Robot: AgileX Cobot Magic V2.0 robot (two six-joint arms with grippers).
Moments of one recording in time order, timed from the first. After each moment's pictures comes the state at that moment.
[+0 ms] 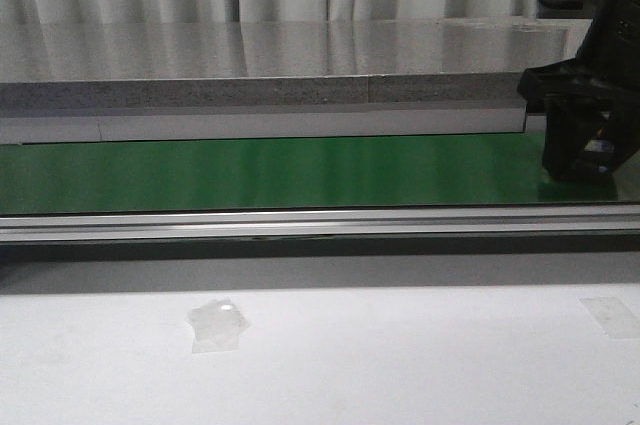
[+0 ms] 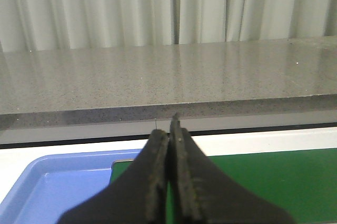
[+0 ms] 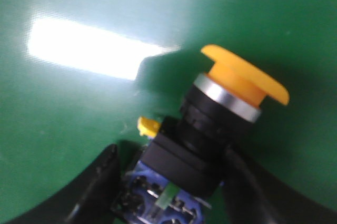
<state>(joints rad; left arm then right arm) 0.19 0.22 -0.37 -0.85 0.35 0.82 0.09 1.77 -1.24 0.10 0.74 -0.14</state>
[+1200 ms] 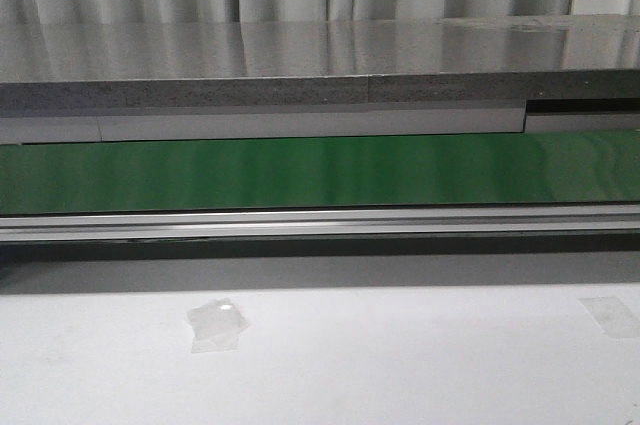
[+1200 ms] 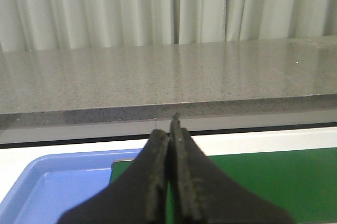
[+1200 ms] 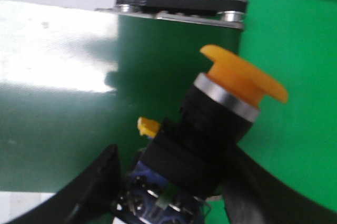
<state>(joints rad) 0.19 0.22 -0.37 -0.85 0.35 0.82 -0.13 1.66 -1.47 -0.10 1.02 -0.15</state>
